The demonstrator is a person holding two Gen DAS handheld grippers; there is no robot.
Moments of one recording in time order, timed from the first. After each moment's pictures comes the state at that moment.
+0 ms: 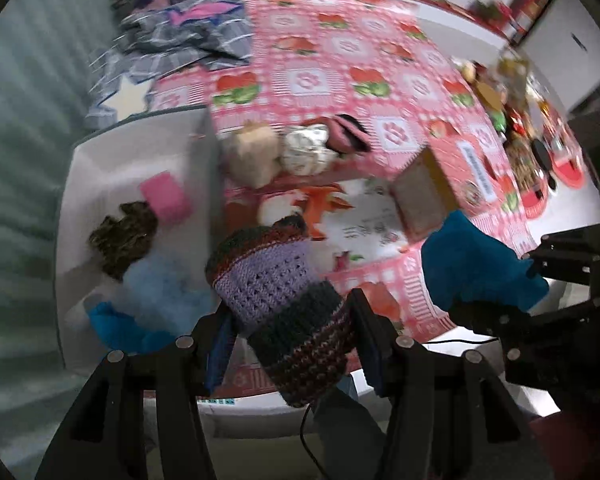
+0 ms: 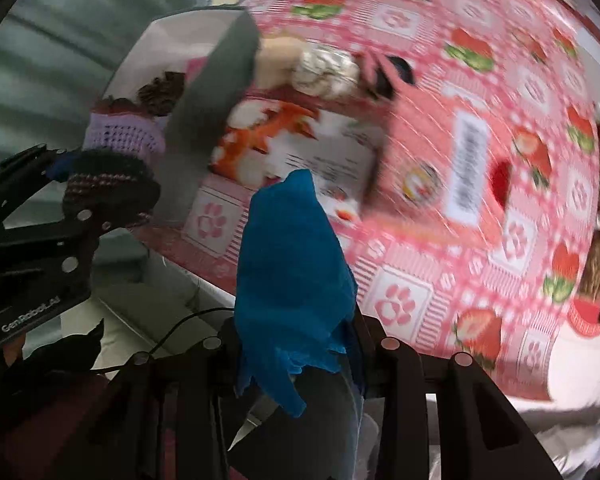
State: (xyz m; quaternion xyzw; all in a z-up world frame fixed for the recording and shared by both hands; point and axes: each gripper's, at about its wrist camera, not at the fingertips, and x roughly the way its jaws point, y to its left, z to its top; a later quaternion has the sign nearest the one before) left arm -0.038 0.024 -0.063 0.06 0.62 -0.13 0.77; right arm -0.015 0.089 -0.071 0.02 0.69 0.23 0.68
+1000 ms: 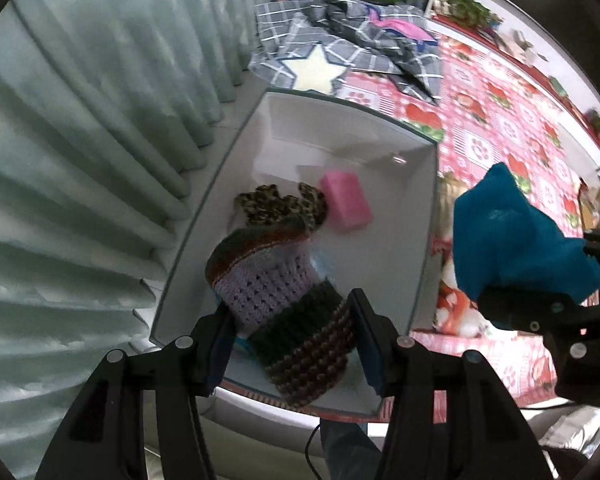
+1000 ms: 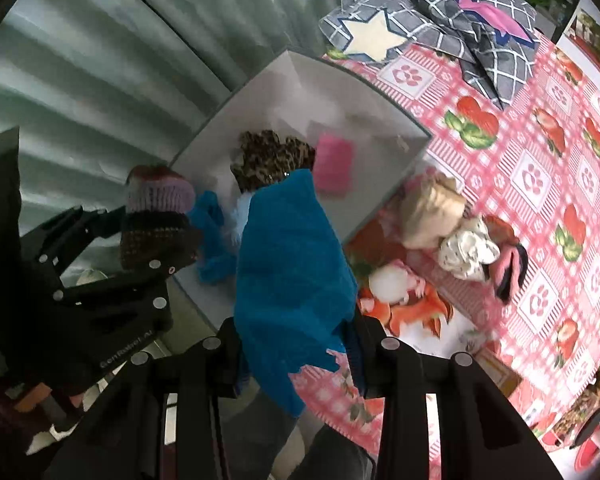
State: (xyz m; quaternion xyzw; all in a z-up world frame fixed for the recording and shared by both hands) left arm -0.014 0.167 -0.071 -0.04 0.61 0.08 0.79; right arm 0.079 0.227 -0.026 -0.05 0.64 0.34 0.68
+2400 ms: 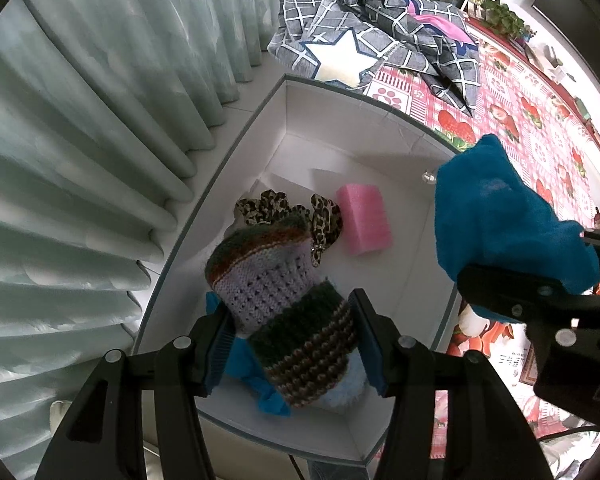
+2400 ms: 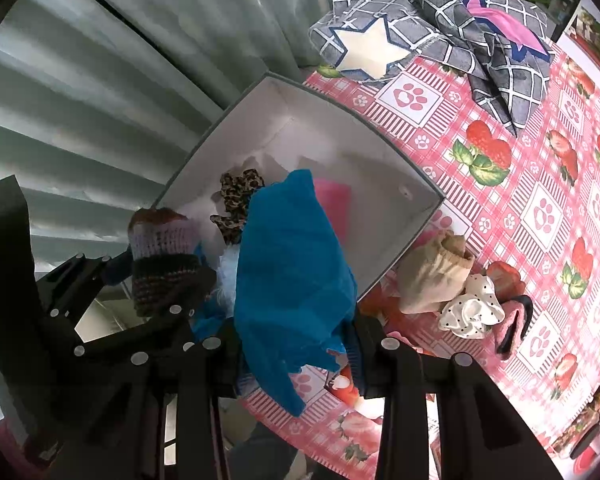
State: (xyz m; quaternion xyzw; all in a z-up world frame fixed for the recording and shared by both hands) left arm 0.024 0.179 -0.099 -0.07 0.63 0.11 0.76; right arm 0.125 0.256 -0.046 -0.05 0.65 0.34 0.68
